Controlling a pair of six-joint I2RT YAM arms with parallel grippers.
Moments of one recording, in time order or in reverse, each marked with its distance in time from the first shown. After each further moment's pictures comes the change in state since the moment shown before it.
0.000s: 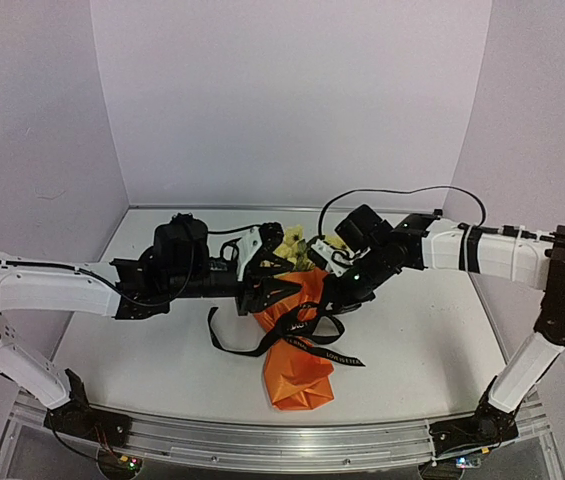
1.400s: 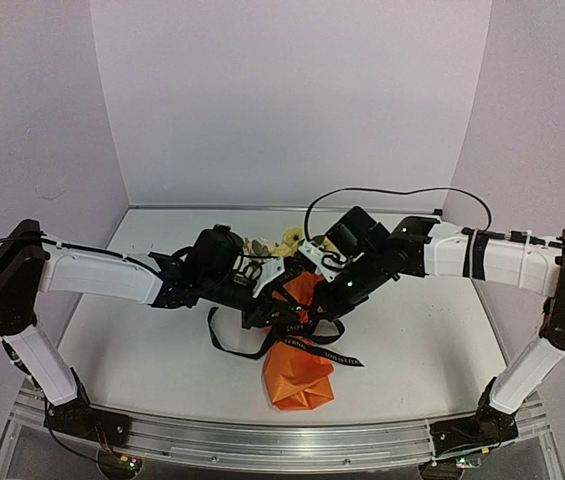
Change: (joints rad) left arm 0.104 0.250 0.105 -0.211 0.223 0.099; right arm 0.103 -0.033 0.017 0.008 0.081 -0.045
